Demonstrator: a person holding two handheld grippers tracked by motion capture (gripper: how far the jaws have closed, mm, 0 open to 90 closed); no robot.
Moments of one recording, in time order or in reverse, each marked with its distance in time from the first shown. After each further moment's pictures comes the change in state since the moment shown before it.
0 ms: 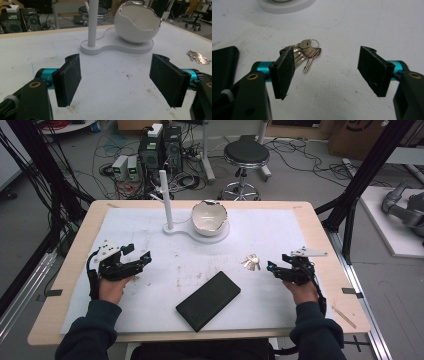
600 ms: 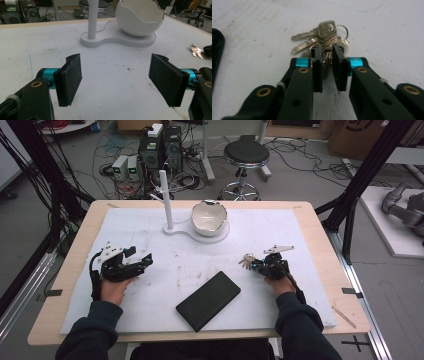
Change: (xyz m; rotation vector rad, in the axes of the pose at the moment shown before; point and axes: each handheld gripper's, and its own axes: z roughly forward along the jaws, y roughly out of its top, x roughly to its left) left arm -0.001 -0.005 0.004 0.036 0.010 -0.008; right arm 0.021 0.003 0.064 0.147 0.075 -0.062
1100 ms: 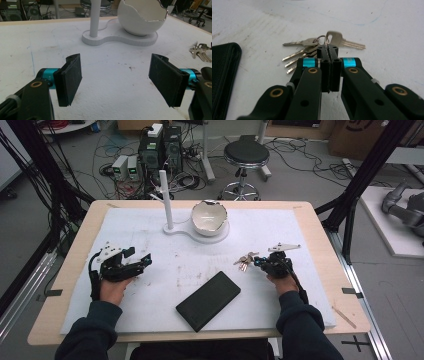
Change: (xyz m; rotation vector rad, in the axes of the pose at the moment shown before) left arm 0.003 -0.001 -0.001 0.009 0.007 -0.014; right arm -0.004 0.004 -0.012 -0.062 0.043 0.008
